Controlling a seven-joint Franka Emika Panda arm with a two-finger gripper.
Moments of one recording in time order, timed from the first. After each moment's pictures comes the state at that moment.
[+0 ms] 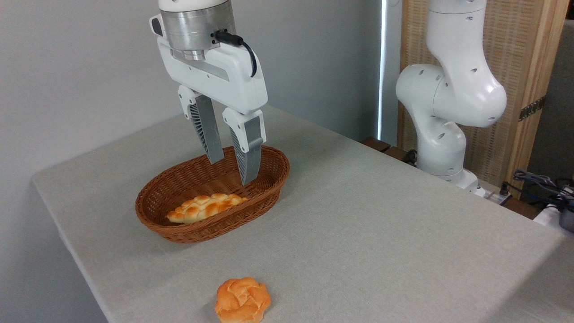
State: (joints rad) arm 0.02 0.01 -0.04 -1.60 -0.04 1.62 0.71
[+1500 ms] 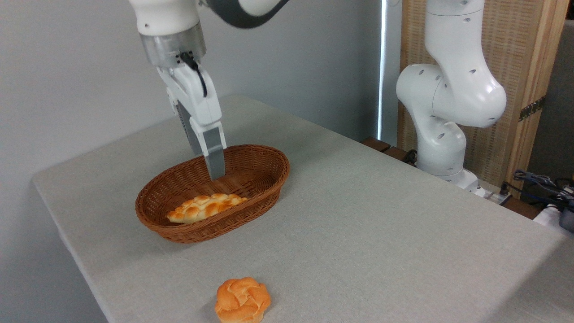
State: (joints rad) arm 0.00 0.05 -0.19 -1.67 -0.10 1.70 0.78
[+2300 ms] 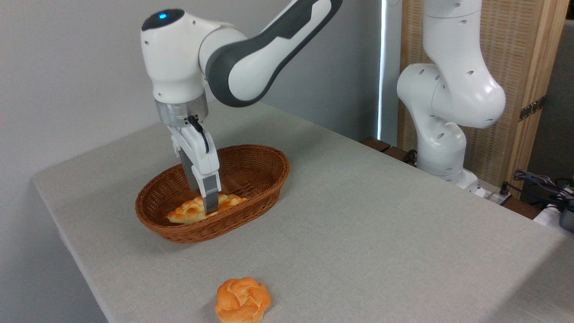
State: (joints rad) arm -0.05 0.10 -0.28 -1.96 -0.10 2.11 0.66
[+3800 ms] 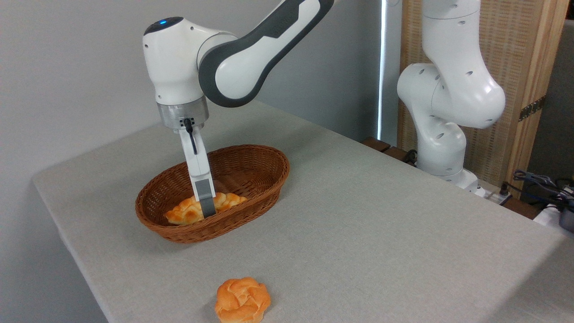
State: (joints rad) arm -0.06 0.11 -0.31 -1.98 0.07 2.13 0.74
